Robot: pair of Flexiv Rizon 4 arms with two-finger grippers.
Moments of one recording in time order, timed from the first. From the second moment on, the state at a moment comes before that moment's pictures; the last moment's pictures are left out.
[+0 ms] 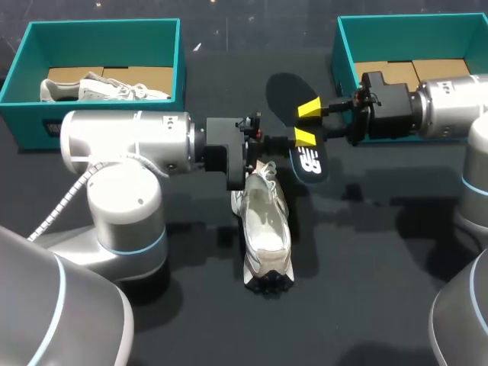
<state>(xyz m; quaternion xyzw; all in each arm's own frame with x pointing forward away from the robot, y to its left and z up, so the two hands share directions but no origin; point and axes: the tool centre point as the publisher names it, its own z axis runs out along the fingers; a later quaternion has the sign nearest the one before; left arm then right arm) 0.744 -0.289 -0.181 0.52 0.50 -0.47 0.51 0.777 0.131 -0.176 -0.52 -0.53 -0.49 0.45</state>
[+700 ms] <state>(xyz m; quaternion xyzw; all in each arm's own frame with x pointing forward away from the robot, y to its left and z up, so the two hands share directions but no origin) 0.740 -0.291 -0.184 0.52 0.50 -0.47 0.51 0.777 0.132 -0.182 -0.51 -0.53 -0.49 0.46</state>
